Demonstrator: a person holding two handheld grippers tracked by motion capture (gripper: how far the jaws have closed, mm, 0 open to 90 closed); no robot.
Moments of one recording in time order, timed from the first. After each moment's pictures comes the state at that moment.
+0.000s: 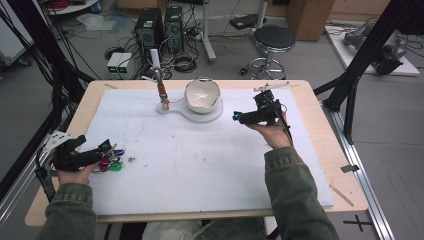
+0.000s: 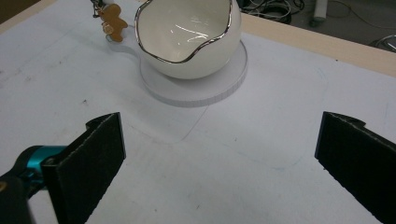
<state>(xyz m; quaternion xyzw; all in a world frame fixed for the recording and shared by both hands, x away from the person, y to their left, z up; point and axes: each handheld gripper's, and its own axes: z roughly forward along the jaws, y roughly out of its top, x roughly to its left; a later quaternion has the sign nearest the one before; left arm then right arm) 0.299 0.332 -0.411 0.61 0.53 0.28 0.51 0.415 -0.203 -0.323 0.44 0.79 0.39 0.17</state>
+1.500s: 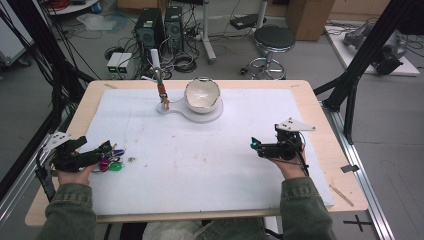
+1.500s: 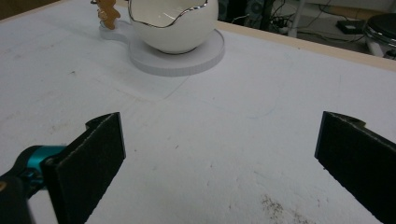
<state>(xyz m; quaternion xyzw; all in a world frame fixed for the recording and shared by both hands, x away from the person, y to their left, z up) 0.298 0.333 -0.412 0.62 0.54 0.27 0.51 0.337 -0.257 -0.378 0.42 0.74 0.45 0.25</state>
